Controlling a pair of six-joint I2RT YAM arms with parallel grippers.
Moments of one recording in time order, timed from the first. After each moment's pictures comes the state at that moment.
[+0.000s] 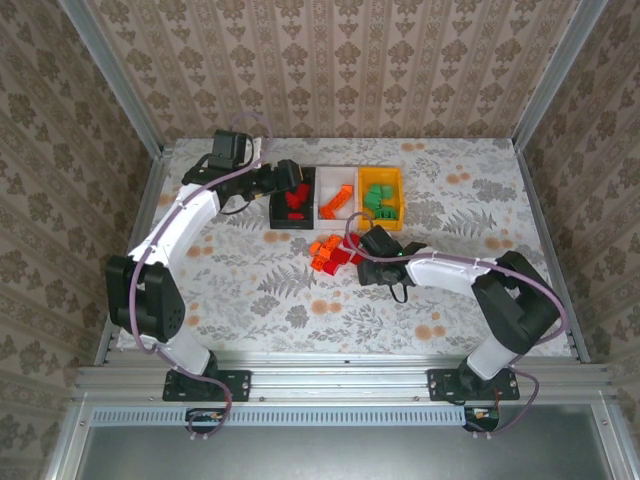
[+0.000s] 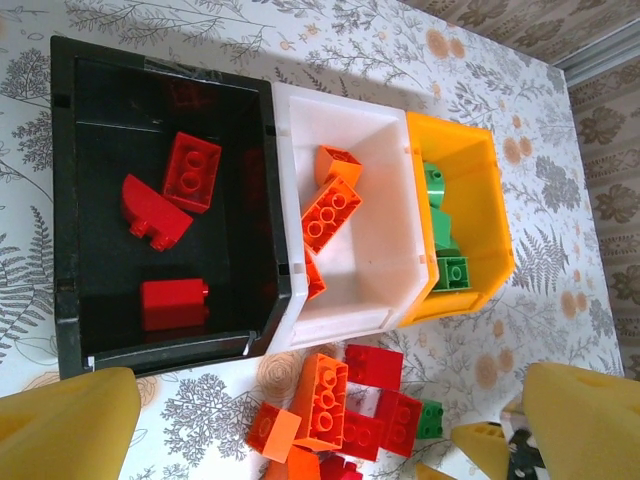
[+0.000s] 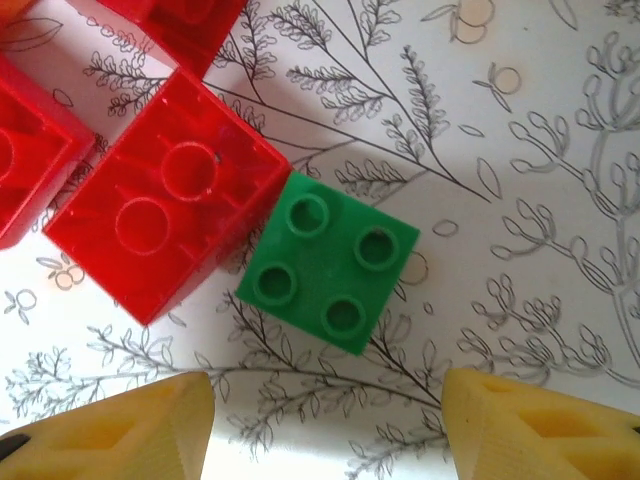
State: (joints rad) left arm -0.32 1.63 1.46 -0.58 0.40 -0.46; right arm 0.64 1.63 0.86 -0.38 0.19 0.49
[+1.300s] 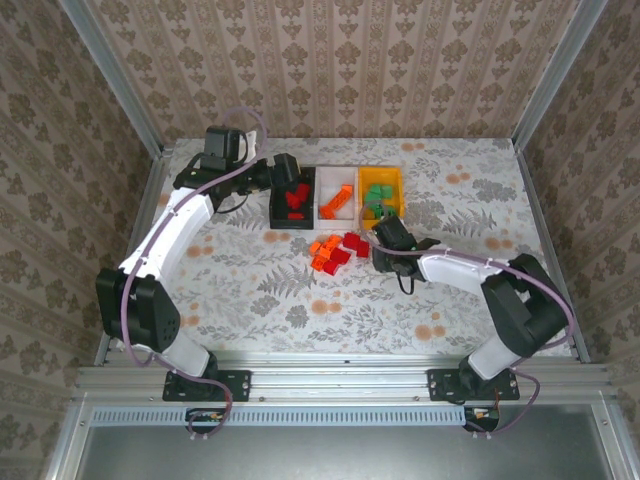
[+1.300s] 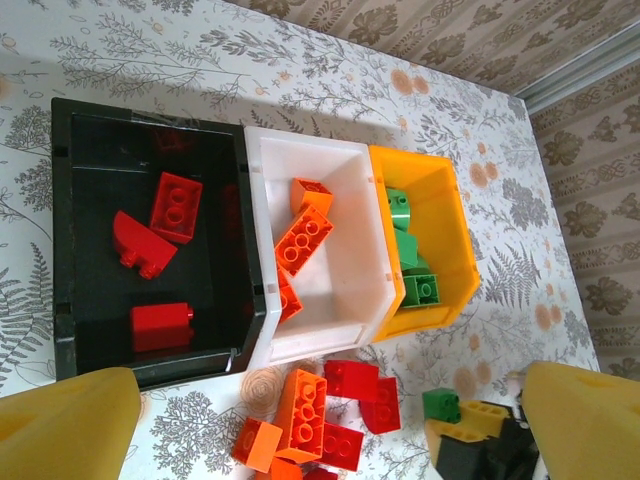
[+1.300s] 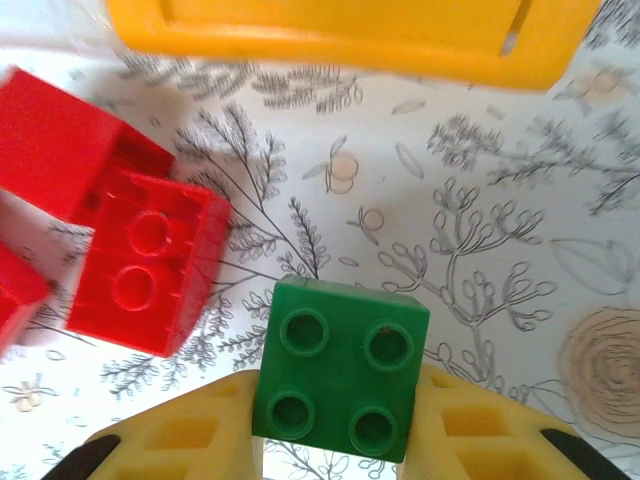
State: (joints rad) left arm -0.32 1.57 1.46 -0.56 0.40 -0.47; right arm 0.54 1.55 0.82 -0.27 0.23 0.45
